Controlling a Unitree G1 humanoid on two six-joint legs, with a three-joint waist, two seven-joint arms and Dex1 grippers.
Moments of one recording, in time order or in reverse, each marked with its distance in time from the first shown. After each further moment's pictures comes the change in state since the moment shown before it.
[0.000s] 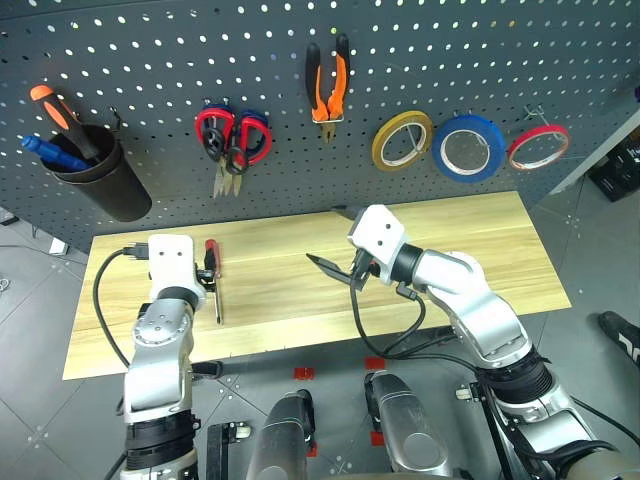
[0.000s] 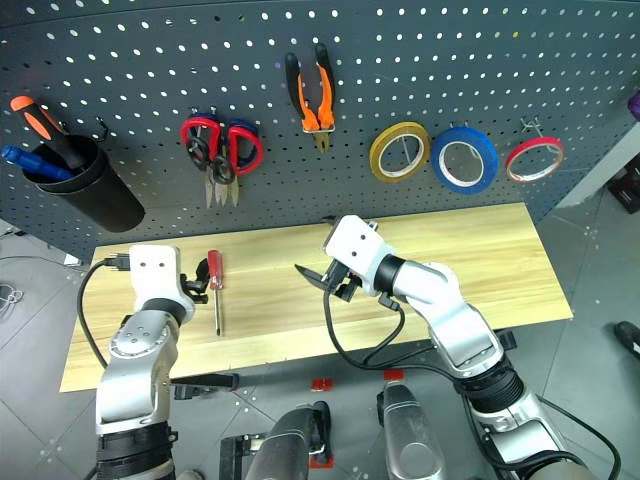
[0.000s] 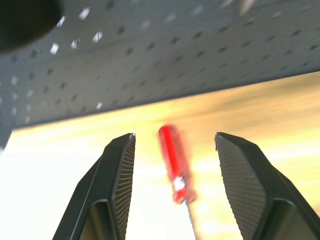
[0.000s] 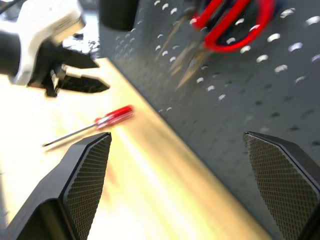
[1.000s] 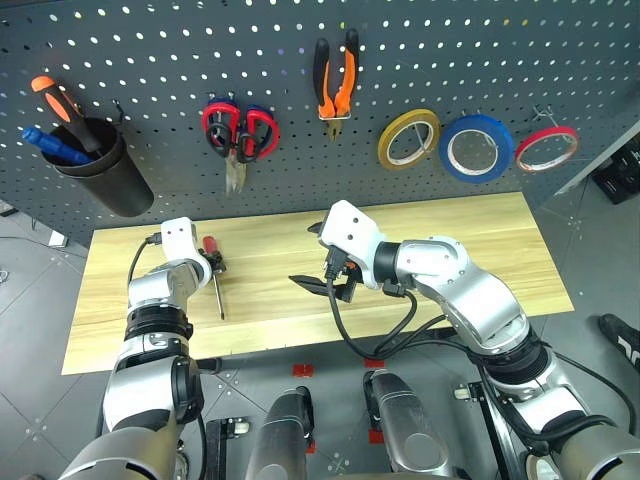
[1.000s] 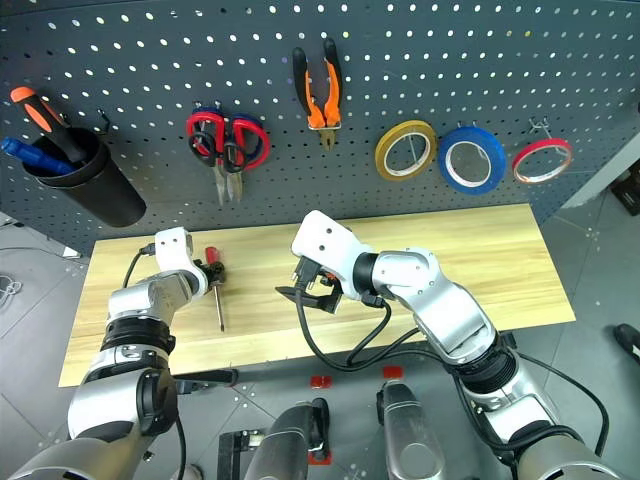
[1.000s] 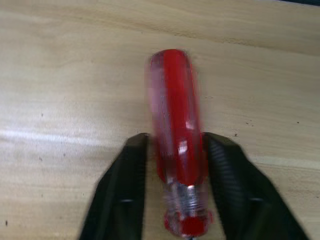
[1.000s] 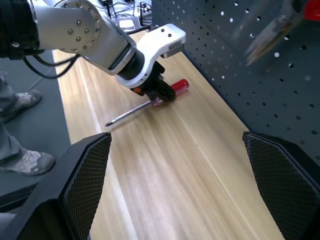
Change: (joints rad) left arm -0.543 0.163 0.031 1.037 -0.143 -0.041 -0.041; right arm -0.170 -0.034 0.028 -0.074 0.093 0.351 0.090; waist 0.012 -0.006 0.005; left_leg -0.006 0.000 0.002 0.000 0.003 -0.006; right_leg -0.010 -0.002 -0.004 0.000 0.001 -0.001
